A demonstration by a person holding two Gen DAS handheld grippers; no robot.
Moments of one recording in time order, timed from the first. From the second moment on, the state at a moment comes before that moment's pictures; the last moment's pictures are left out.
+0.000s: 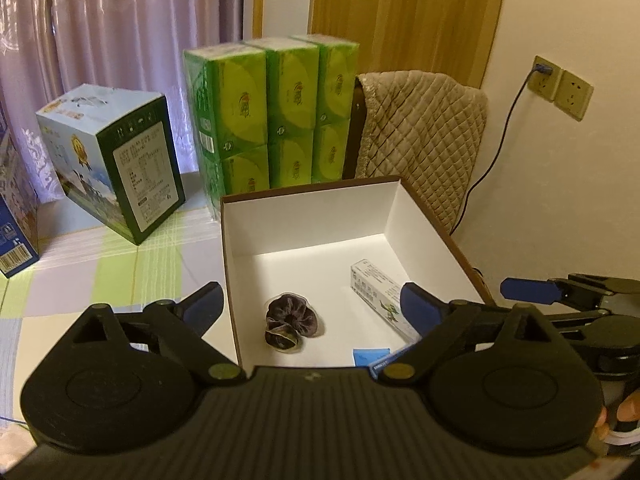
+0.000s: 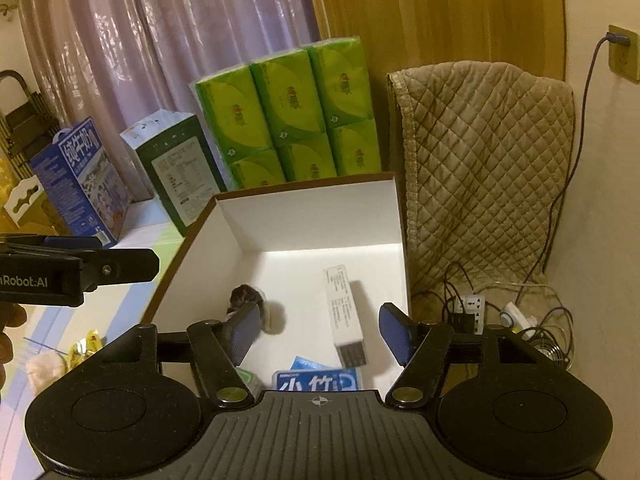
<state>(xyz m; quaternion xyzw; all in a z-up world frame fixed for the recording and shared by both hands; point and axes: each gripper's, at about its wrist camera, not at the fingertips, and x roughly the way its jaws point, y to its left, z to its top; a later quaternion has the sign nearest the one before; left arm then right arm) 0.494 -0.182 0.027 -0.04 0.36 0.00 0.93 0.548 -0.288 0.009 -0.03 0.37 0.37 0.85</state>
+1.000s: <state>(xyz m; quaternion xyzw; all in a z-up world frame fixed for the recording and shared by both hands) 0.329 -0.133 0.034 -0.07 0.37 -0.02 0.92 0.394 -0.306 0.029 -0.02 0.37 0.36 0.85</state>
